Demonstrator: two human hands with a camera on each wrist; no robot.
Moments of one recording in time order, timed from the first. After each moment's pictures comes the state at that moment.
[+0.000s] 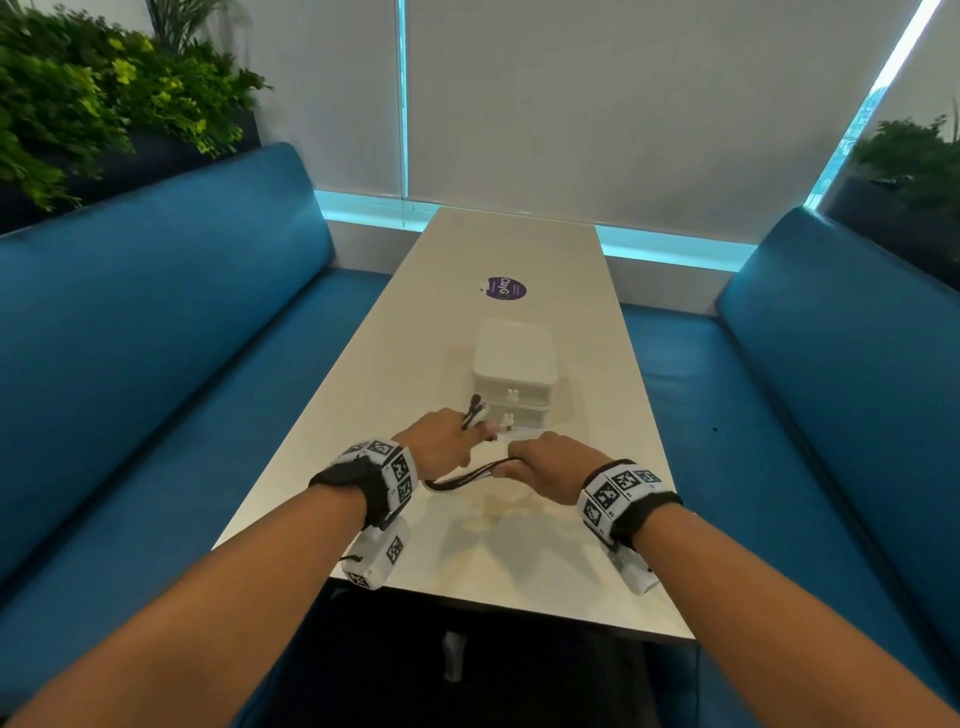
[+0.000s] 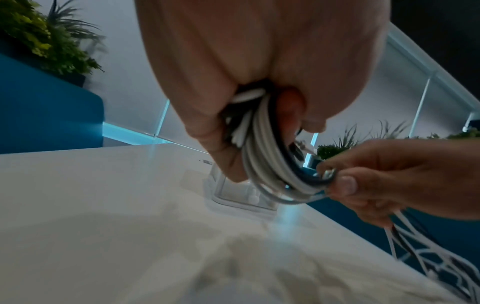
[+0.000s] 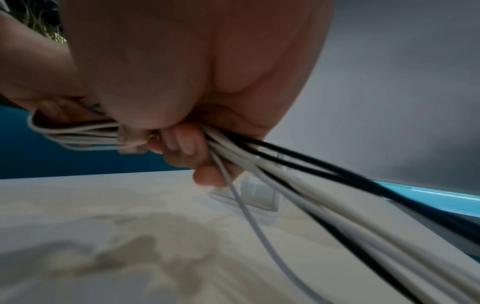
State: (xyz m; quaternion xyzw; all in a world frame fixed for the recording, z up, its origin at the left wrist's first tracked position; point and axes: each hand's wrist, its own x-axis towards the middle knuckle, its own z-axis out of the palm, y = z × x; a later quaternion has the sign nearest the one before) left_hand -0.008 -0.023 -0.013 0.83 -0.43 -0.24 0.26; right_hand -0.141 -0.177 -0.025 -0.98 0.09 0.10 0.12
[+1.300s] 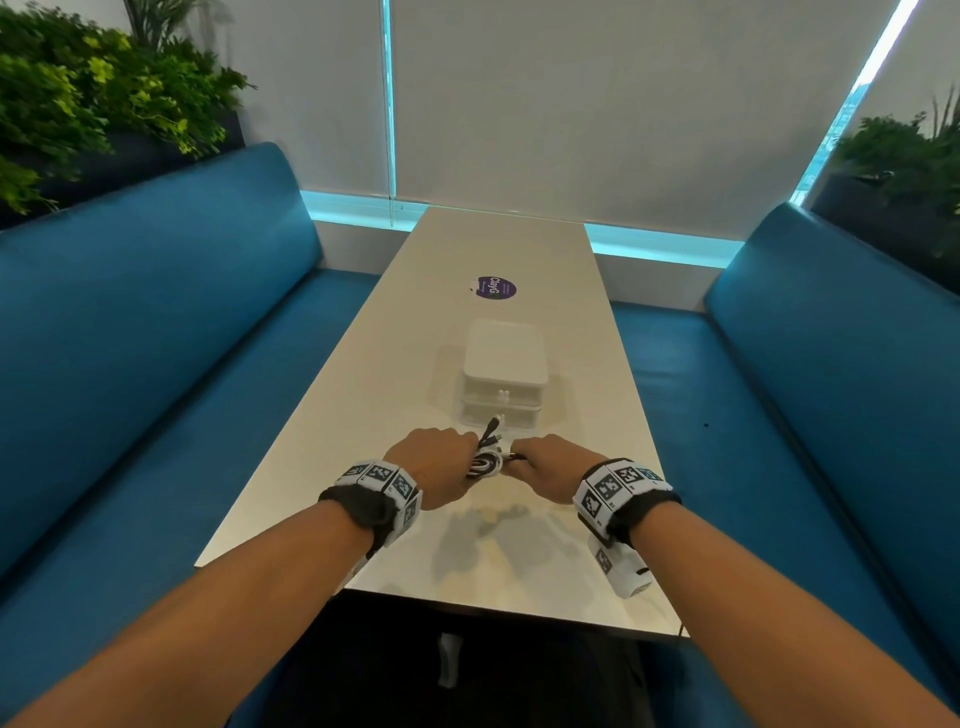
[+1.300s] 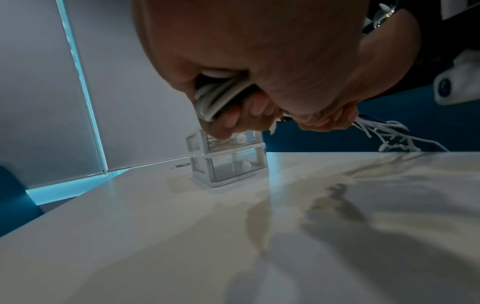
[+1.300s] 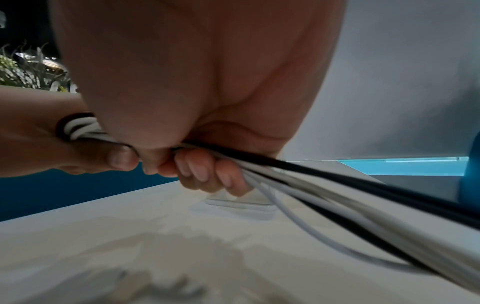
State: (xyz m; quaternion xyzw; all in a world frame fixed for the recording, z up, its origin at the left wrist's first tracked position) left_hand -0.028 -0.024 -0.017 0.84 -0.54 -0.06 -0.03; right_hand -0.145 -0.181 -0.023 -0.97 0.16 0.11 0.17
